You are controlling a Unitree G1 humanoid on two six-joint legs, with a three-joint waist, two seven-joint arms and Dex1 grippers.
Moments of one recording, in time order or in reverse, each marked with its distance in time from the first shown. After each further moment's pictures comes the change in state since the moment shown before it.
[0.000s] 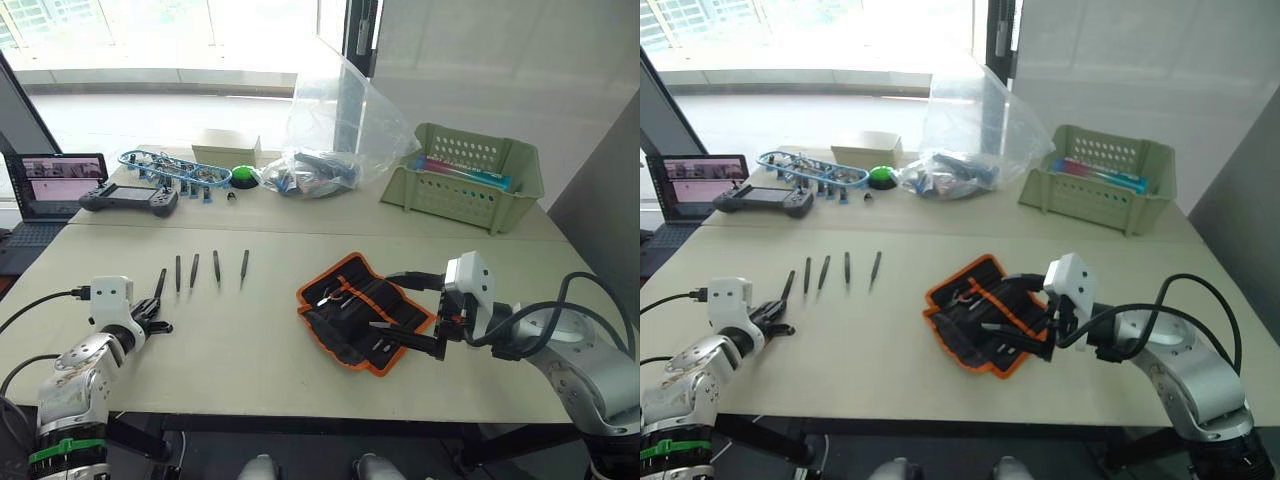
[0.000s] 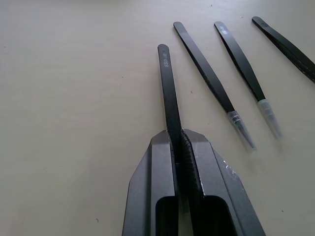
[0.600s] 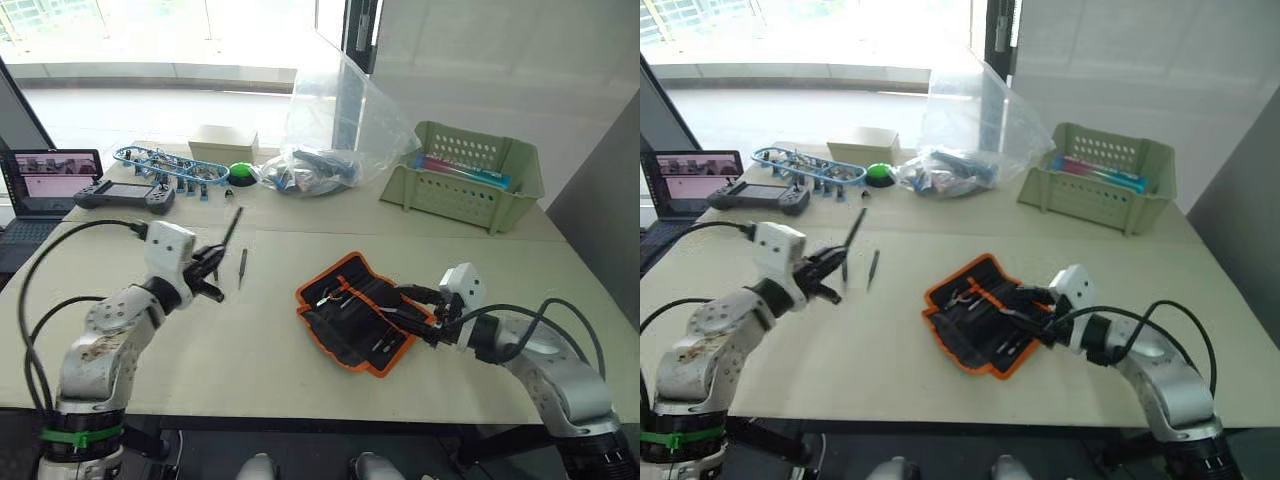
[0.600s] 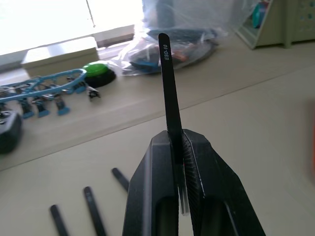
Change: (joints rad) left arm -0.113 0.016 -0.252 -0.425 -0.099 0.090 -0.142; right arm 0.048 0.153 0.036 0.230 -0.140 -0.100 -0.090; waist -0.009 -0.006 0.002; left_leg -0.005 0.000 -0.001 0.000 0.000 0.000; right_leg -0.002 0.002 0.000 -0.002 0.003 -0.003
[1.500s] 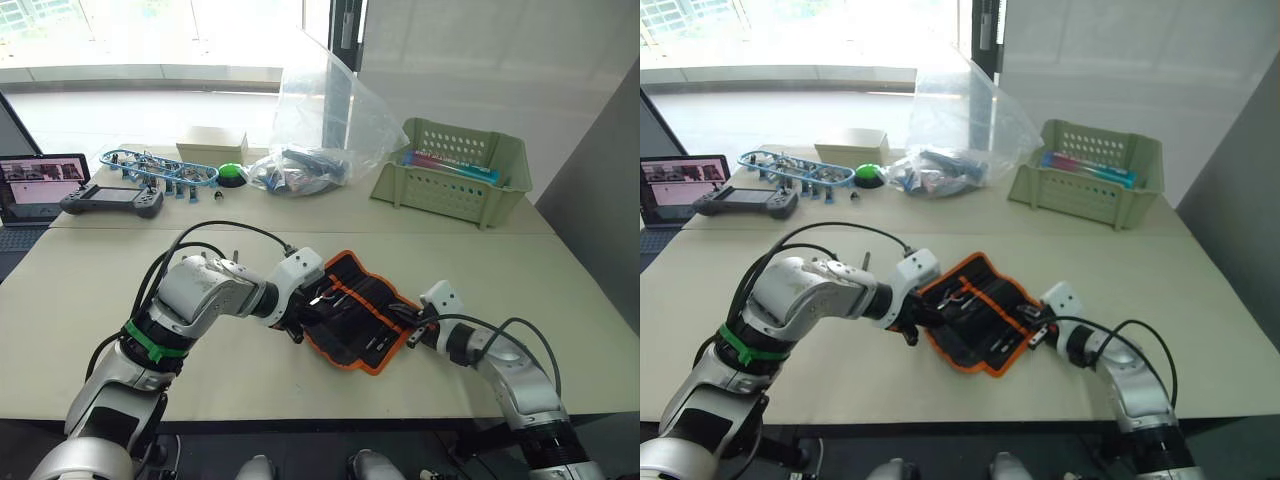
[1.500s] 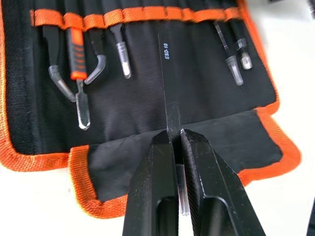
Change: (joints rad) left arm -0.537 0.029 -0.547 0.116 -0.129 0.776 -0.148; right arm -0.056 0.116 0.060 0.307 -0.255 -0.165 -0.112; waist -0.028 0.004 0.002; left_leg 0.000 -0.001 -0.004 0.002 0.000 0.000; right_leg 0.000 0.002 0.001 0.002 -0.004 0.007
